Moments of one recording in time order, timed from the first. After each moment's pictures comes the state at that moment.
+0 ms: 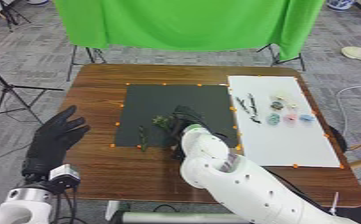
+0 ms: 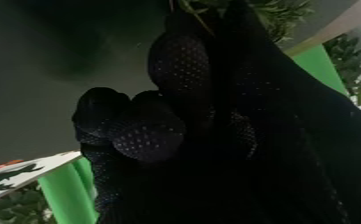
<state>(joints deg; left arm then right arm) 132.3 -67.8 -103.8 -127.9 51.4 8.2 5.3 -64.4 -71.4 33.1 -97.9 -114.3 0.7 54.4</state>
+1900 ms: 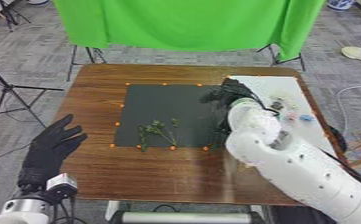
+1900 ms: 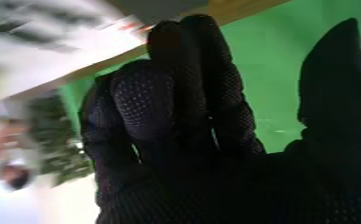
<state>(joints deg) 137.5 -68.0 -104.2 -130.0 51.3 10.7 6.6 -59.4 -54.4 40.8 -104.3 -110.3 -1.3 58.4</state>
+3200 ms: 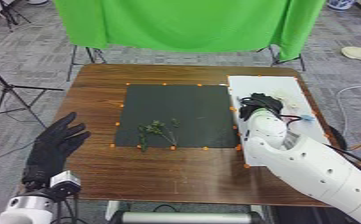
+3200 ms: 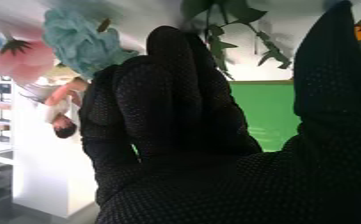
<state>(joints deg) 135.9 -68.2 -103.1 -129.7 51.3 10.5 6.3 -55.9 -49.0 31.8 -93.9 -115.1 -5.7 62.3</state>
